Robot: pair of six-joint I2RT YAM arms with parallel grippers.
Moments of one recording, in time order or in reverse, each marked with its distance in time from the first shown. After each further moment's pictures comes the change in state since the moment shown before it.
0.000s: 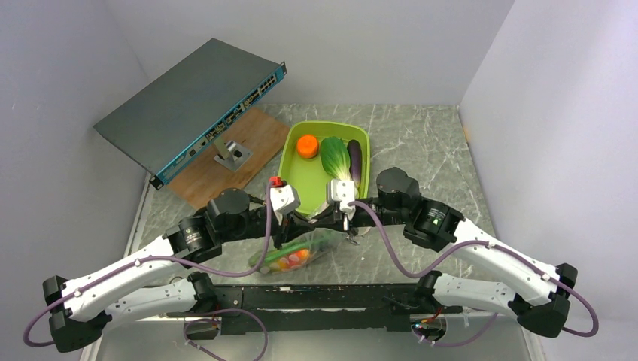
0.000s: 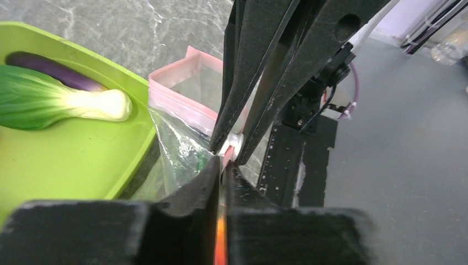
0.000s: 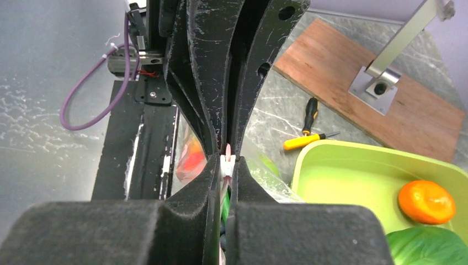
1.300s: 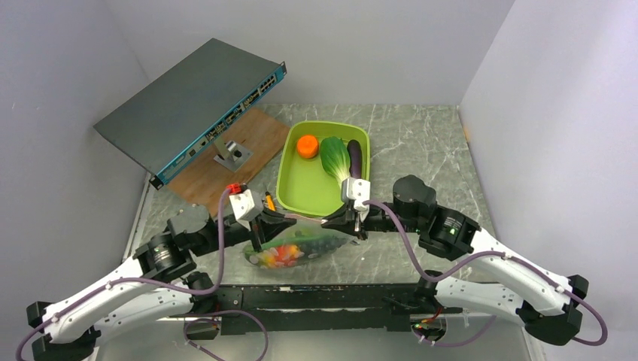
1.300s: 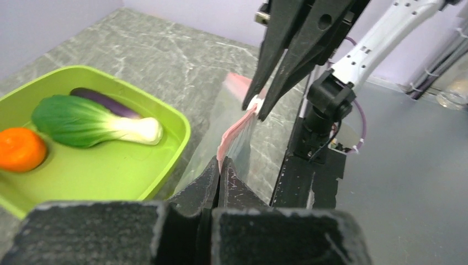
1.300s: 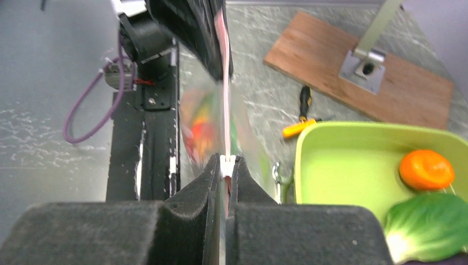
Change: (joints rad) left arm 0.013 -0.233 -0.082 0.056 -0.073 -0.005; right arm 0.010 -0.099 -0.027 -0.017 0.085 0.113
